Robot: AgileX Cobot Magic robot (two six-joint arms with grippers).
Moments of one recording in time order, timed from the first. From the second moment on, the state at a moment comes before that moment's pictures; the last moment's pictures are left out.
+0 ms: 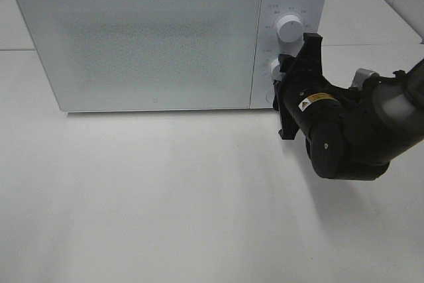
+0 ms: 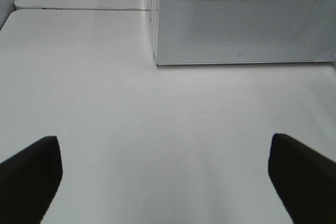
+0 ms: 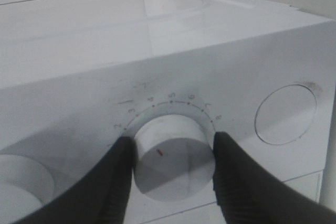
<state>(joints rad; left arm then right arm) 0.03 0.00 -0.51 -0.20 1.04 0.09 0.53 2.07 -0.73 0.50 -1.17 1.53</state>
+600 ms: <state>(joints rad) 0.03 0.00 -0.51 -0.20 1.04 0.09 0.54 2.07 -0.73 0.55 -1.18 1.51</state>
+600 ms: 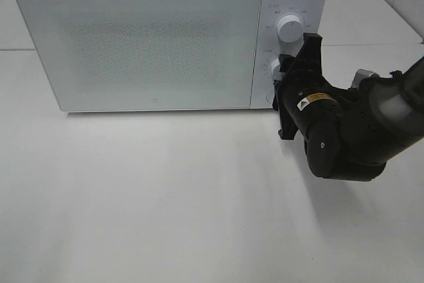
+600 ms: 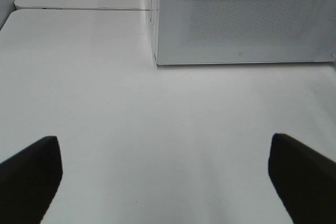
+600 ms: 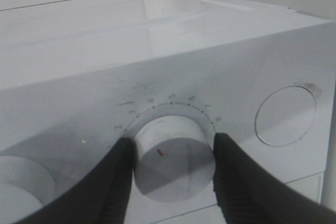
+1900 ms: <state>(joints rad) 0.03 0.00 -0.51 -0.20 1.04 0.09 0.56 1.74 -0.60 0.40 -0.66 0.83</state>
